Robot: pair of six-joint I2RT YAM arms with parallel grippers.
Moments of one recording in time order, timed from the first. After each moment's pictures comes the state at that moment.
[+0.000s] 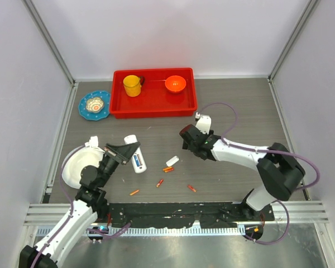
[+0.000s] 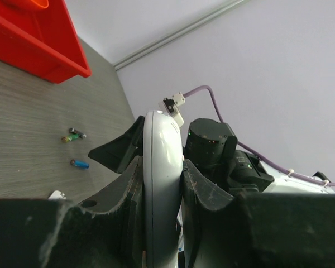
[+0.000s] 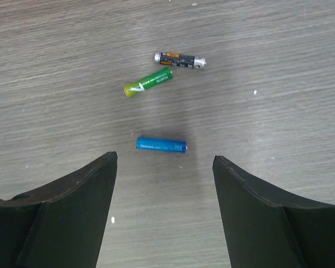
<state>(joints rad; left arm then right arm) -0.41 0.40 0.05 0.58 0.15 -1.18 0.80 1.51 0.86 -0.30 0.58 0.79</state>
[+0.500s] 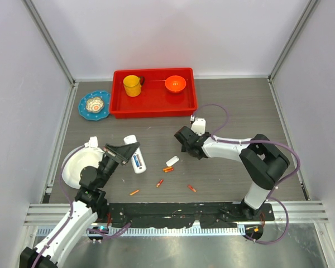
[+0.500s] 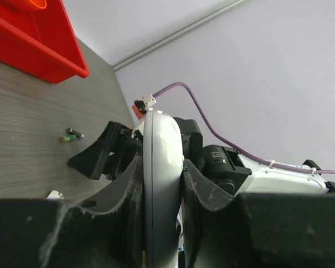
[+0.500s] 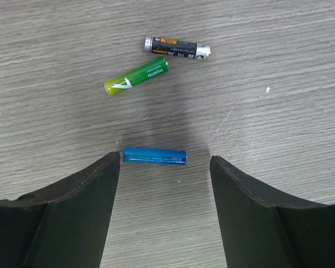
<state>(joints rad) -0.41 0.37 0.05 0.55 0.15 -1.19 0.80 1.70 0.94 -0.32 0.61 0.79</state>
